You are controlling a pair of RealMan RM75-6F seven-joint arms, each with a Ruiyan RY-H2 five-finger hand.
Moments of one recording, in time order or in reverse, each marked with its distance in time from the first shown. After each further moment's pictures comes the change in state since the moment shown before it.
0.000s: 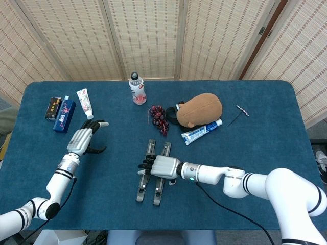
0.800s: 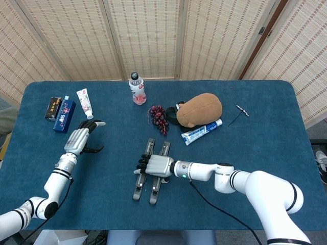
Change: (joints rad) left arm 0.011 -0.015 -0.001 0.058 0.020 -0.017 -0.069; right arm 0.073 -0.122 -0.059 0.182 0.005 0.023 0.123
